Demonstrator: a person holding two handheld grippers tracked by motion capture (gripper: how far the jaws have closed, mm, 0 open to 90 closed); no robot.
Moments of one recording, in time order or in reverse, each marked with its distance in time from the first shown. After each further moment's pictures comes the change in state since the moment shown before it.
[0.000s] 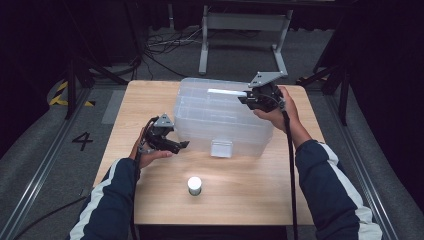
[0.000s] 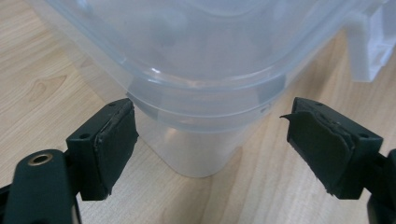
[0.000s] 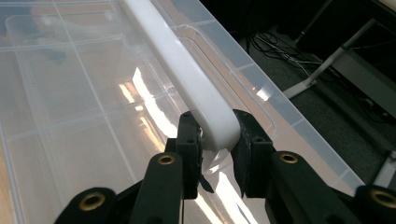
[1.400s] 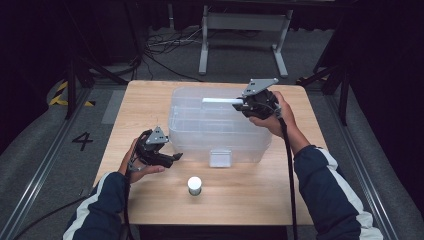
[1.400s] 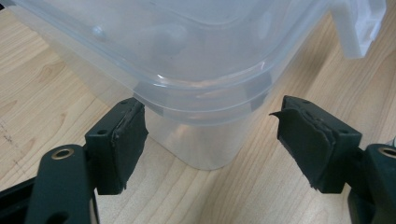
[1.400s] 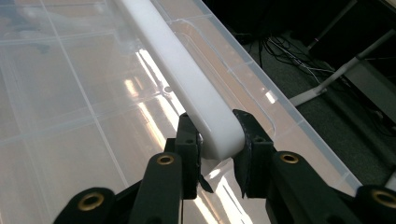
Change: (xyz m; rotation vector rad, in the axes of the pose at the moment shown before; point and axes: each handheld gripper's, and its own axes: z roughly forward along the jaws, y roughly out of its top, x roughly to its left) left arm -0.032 -0.020 -0.033 0.011 0.054 0.067; right arm 0.026 0.004 -0.003 0.007 0.034 -0.065
